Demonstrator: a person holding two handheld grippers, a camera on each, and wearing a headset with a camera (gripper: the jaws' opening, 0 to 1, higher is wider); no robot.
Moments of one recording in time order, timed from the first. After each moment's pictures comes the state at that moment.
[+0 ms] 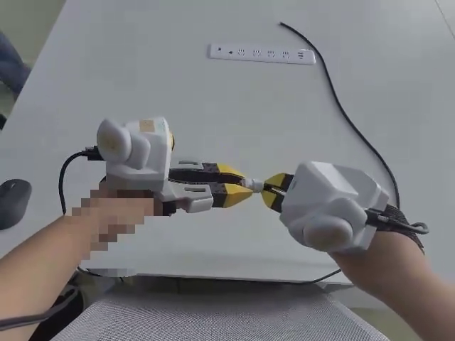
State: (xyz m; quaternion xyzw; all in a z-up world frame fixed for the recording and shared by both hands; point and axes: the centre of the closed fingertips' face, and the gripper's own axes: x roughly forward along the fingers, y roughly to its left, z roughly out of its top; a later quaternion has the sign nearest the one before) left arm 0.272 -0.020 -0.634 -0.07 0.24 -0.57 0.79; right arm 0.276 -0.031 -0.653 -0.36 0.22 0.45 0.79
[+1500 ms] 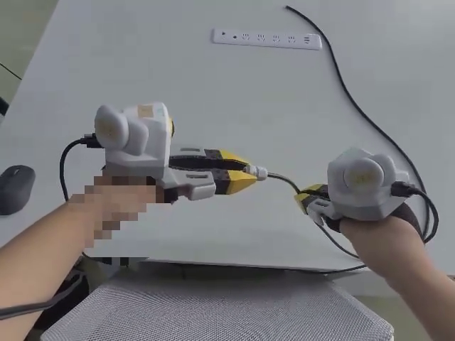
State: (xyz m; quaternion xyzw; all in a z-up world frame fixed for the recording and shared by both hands) left arm 0.270 -0.019 -0.630 -0.08 0.23 -0.57 0.79; right arm 0.283 -0.098 -0.732 -0.13 0.41 0.34 0.84
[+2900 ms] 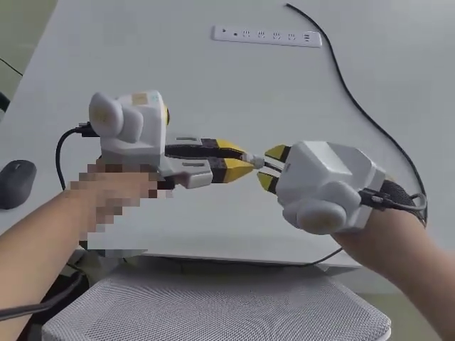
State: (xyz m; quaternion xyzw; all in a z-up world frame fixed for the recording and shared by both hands) left arm 0.272 -0.014 -0.622 -0.09 0.22 -0.56 0.79; right arm 0.275 -0.019 -0.645 -0.40 0.19 0.46 0.77
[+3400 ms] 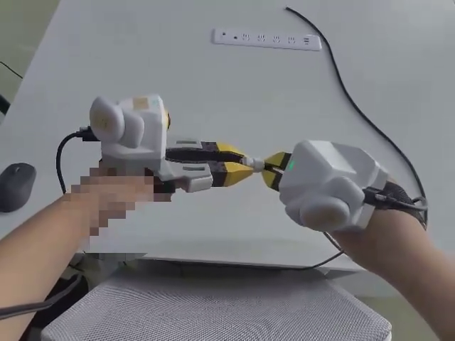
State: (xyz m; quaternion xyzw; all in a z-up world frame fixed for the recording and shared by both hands) left arm 0.275 -0.014 -0.622 -0.08 0.22 -0.56 0.80; right arm 0.280 -0.025 -0.647 -0.37 0.21 0.45 0.78
